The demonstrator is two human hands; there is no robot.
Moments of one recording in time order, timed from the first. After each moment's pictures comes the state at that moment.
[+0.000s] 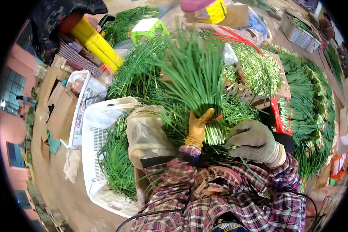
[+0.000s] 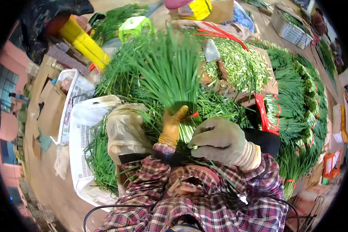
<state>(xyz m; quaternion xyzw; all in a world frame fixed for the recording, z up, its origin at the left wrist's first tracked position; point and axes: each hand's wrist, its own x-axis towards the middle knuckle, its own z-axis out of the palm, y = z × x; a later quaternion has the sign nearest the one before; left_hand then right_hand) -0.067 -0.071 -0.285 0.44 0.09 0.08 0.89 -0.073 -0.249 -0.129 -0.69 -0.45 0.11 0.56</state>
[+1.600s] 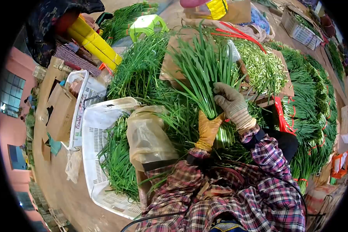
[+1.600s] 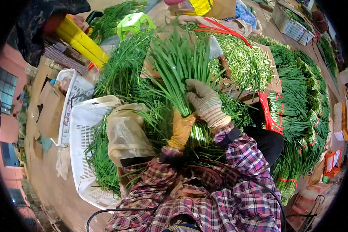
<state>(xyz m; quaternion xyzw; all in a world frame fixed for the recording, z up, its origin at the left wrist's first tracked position) -0.055 -0.093 -0.327 0.39 0.14 0.07 0.91 0.010 -0.182 -0.253 -0.75 -0.18 0.04 0.63</state>
